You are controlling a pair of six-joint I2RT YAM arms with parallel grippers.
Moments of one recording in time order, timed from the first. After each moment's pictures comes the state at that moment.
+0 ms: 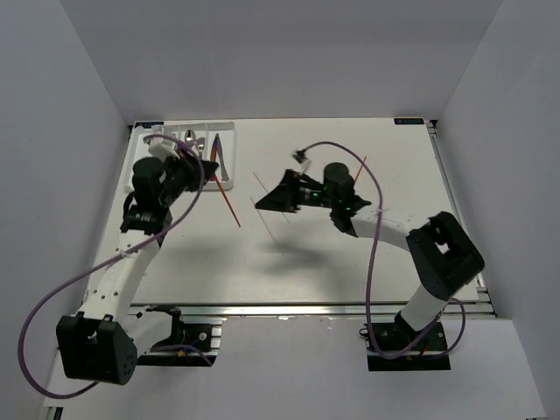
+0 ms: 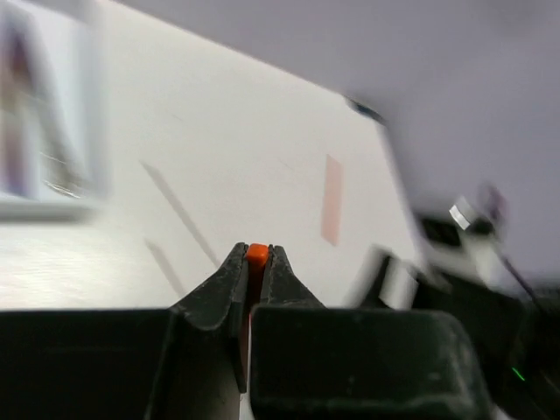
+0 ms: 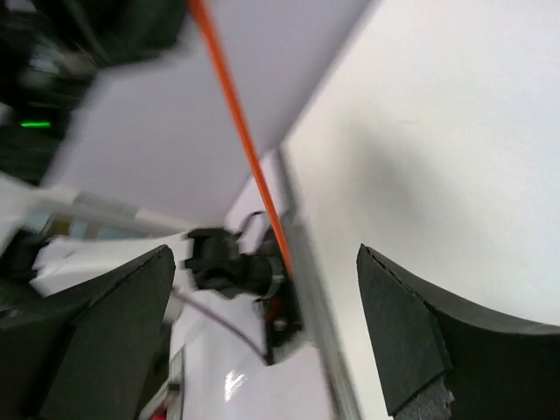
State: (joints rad) left arm -0.12 1.03 0.76 0.14 0.45 -0.72; right arm 0.71 1.70 1.00 0.68 -0.77 0.96
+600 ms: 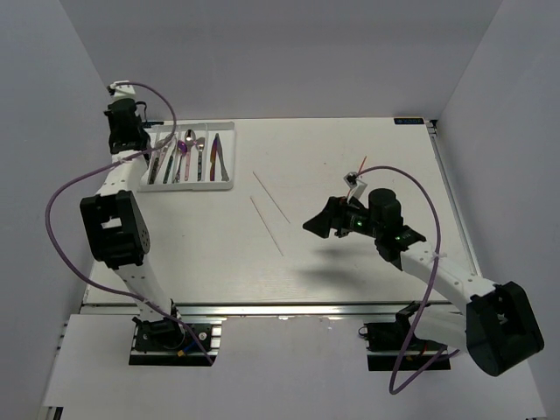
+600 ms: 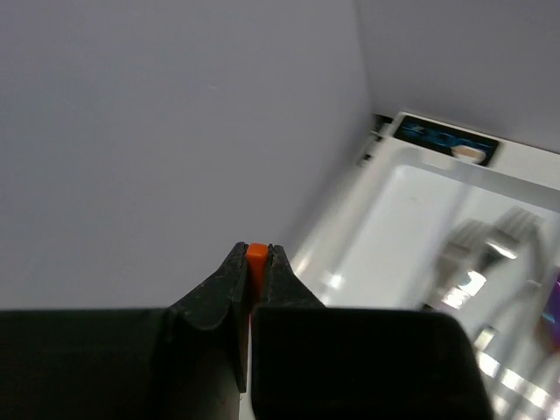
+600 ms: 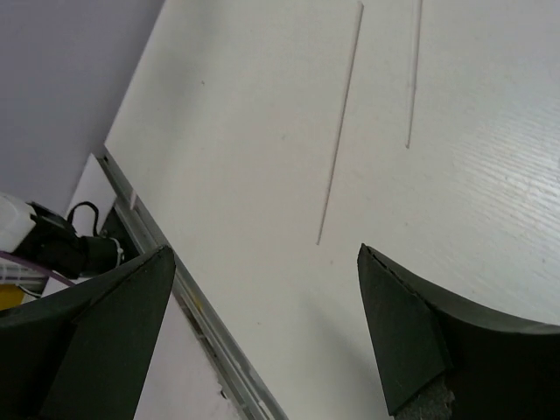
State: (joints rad) left arm 0.13 1.87 1.52 0.12 -0.53 0.21; right arm 0.48 1.15 0.58 0.23 -0.53 0.56
